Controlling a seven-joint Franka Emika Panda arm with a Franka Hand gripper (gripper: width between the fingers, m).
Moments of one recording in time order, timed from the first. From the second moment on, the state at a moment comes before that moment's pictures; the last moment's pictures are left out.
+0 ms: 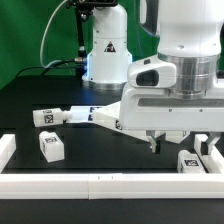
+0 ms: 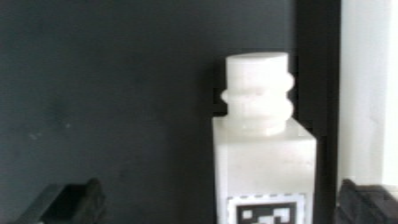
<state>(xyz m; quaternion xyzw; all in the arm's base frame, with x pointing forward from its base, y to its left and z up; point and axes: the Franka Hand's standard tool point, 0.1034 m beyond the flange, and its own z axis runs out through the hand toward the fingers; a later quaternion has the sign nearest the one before) 0.613 0.088 0.034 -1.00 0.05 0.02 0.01</state>
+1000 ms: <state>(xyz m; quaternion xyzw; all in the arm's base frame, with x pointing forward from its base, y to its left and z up) 0.614 0.090 0.023 -1.00 0.05 0.01 0.01</state>
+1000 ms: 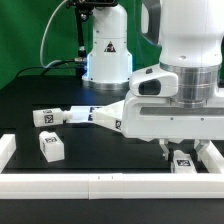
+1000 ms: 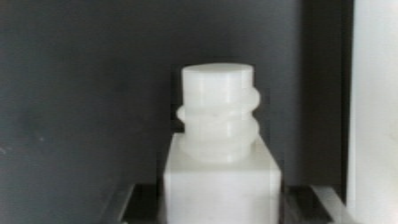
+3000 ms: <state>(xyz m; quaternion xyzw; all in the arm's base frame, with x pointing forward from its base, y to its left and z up) 0.482 -0.113 0.031 -0.99 -0.12 0.00 -0.02</state>
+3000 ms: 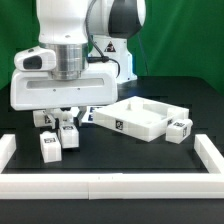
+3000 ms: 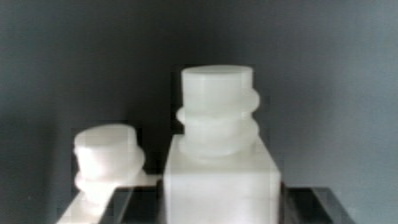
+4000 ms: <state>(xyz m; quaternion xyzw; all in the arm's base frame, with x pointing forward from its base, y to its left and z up) 0.433 -0.109 0.021 -0.99 -0.13 -0.03 -0.04</state>
